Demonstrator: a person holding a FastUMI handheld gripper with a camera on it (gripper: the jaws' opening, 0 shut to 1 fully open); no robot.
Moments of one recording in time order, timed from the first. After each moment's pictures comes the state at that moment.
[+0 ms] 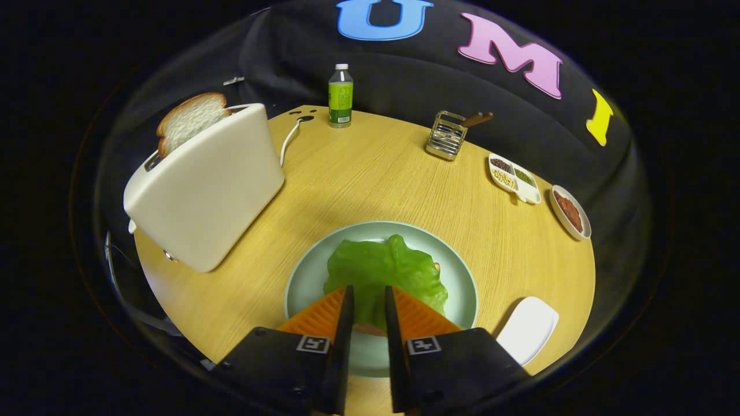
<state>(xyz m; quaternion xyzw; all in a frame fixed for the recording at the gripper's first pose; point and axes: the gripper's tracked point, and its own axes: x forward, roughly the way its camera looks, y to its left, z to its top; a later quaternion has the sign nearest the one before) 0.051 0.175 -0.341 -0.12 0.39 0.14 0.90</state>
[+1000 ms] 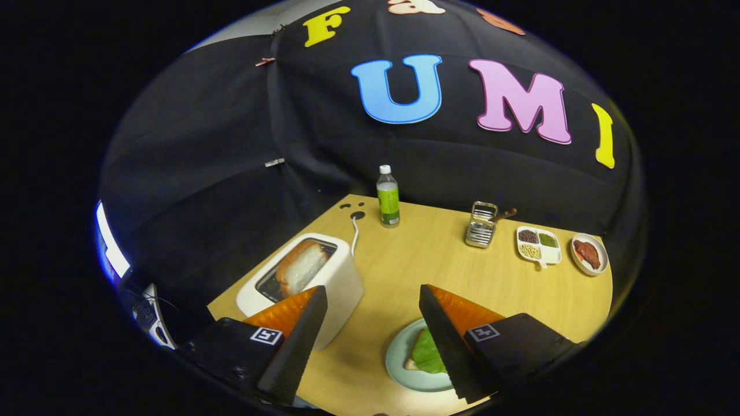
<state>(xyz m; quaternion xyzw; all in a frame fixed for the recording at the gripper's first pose) 0.053 0.299 -0.156 -0.02 0.23 0.25 0.94</state>
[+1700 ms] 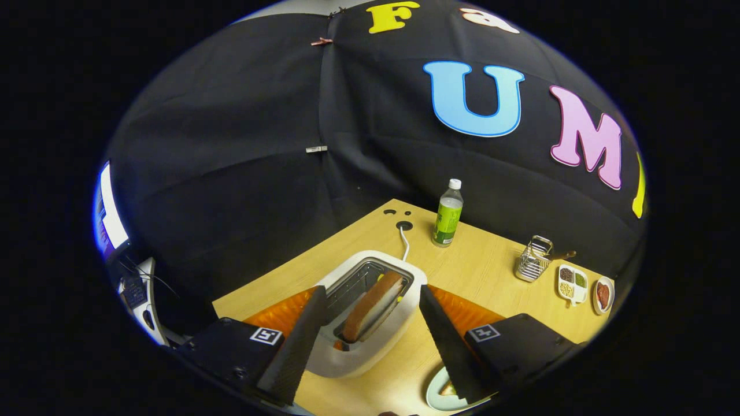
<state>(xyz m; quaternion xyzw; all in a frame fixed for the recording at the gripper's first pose) 0.065 0.419 -0.185 -0.10 0.23 0.30 0.92</state>
